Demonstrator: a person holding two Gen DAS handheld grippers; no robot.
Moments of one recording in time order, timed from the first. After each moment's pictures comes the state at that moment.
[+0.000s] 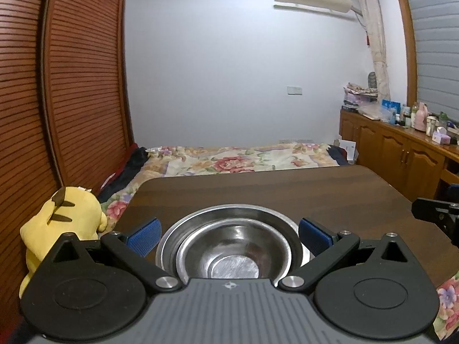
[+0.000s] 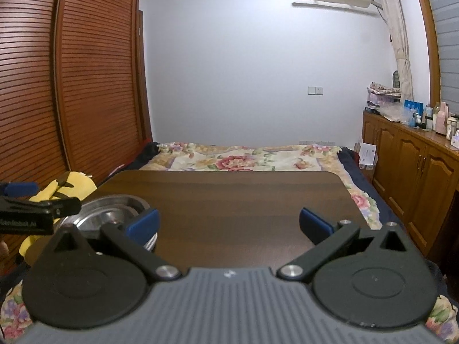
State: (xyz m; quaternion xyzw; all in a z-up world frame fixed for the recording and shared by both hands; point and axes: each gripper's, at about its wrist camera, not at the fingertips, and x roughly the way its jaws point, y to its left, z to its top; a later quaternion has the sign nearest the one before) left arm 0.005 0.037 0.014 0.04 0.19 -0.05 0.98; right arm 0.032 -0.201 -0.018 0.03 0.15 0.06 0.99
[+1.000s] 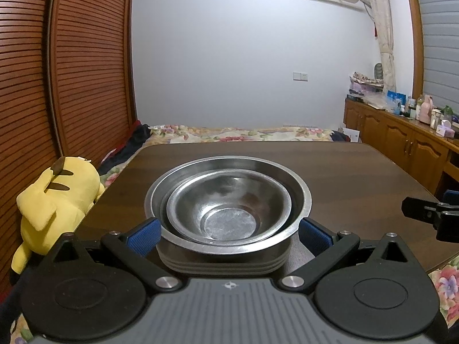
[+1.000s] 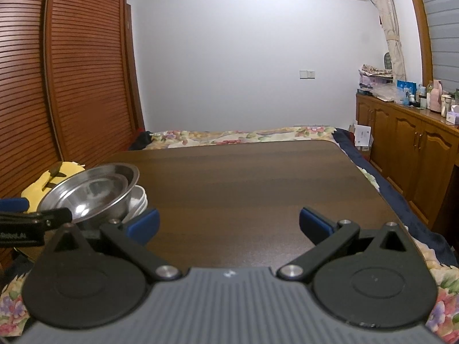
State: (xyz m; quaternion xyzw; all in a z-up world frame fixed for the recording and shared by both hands) left arm -0.004 0.034 -0.029 0.02 0.22 -0.04 0.98; right arm 0.031 -0.202 -0.058 0.05 0.17 0.04 0.98
